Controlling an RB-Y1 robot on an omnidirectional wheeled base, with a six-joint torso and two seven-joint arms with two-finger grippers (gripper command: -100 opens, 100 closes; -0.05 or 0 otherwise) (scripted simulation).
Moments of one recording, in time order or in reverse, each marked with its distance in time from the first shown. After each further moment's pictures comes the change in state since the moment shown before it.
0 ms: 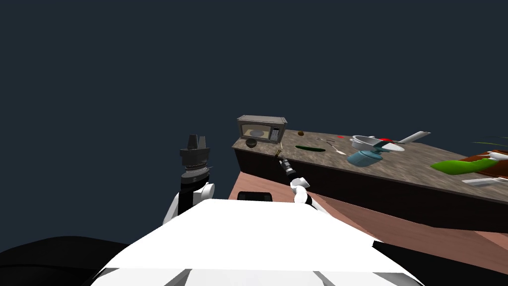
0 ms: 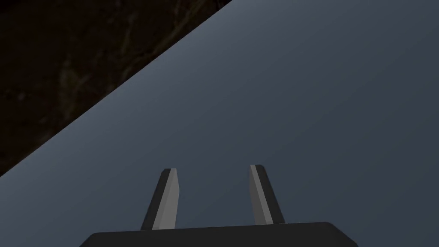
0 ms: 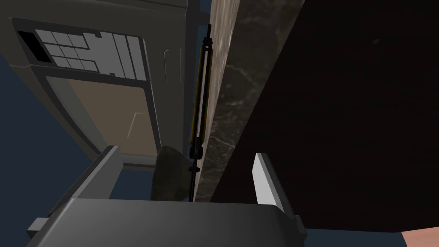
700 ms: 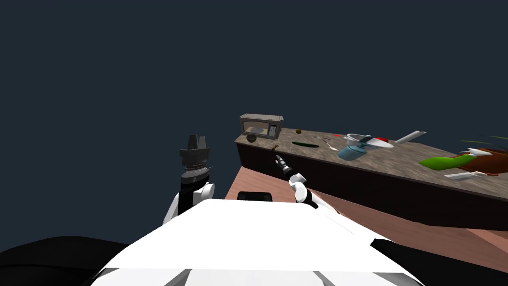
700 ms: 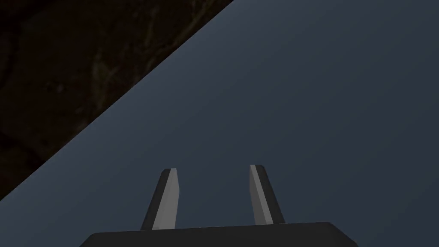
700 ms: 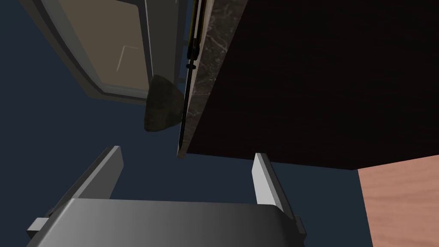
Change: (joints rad) left arm 0.000 0.000 0.000 0.000 0.000 0.000 0.000; right arm -0.065 -0.062 0.115 0.136 0.046 0.013 0.050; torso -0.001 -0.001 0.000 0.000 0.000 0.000
